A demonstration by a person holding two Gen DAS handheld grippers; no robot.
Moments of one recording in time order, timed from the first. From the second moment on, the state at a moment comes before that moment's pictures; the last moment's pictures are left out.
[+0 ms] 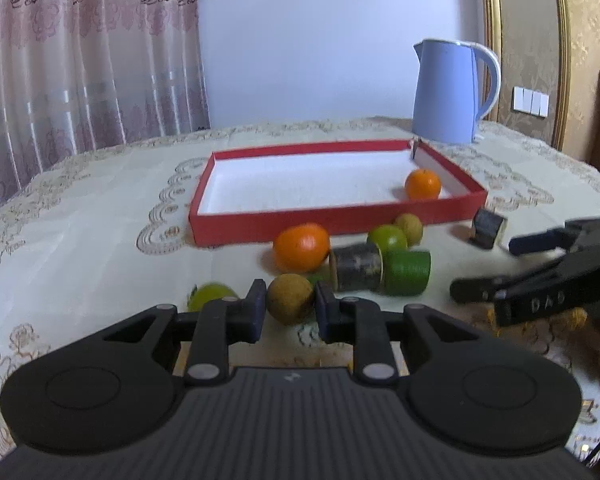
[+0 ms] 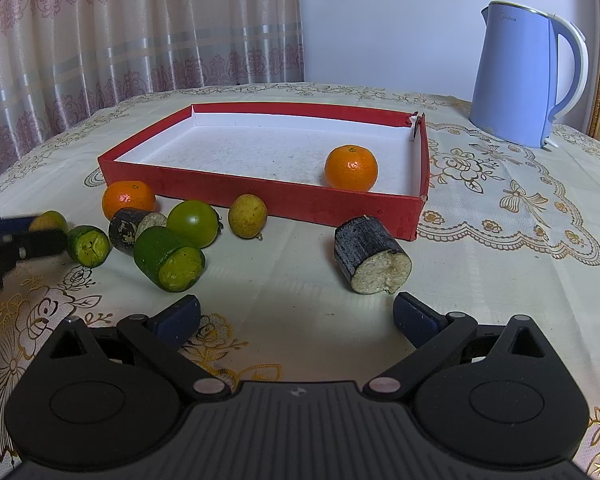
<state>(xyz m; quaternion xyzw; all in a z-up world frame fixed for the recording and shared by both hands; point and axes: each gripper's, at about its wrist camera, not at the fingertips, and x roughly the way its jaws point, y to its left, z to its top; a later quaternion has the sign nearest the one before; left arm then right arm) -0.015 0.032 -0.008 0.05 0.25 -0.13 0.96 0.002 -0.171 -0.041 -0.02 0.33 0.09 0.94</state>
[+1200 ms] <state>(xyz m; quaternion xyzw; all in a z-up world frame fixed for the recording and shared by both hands) 0.192 0.007 -0.012 0.06 0.35 -0.06 0.93 0.001 -0.171 -0.042 -0.02 0.33 0.09 0.94</state>
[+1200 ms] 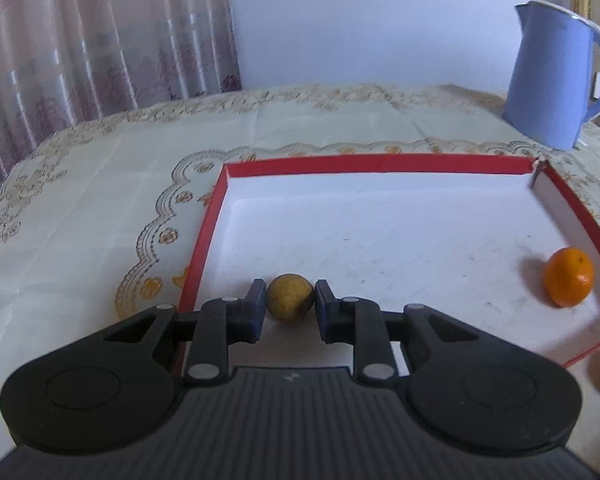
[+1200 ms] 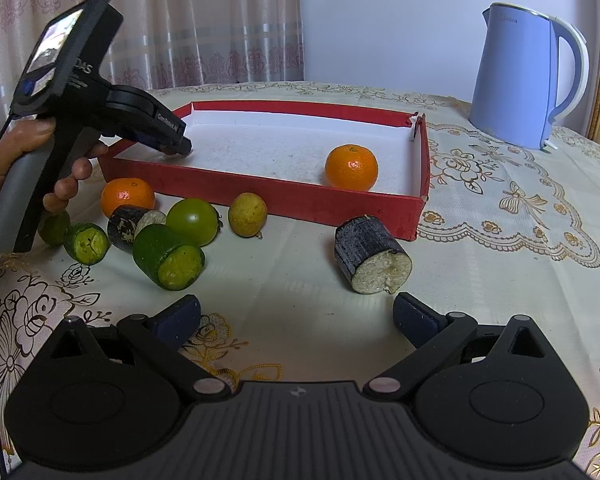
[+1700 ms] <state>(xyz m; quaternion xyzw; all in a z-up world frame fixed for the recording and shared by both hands) 0.174 0.014 0.001 0.06 0.32 -0.05 0.94 0.002 -0.170 -0.041 -0.02 0.33 0.09 0.94</state>
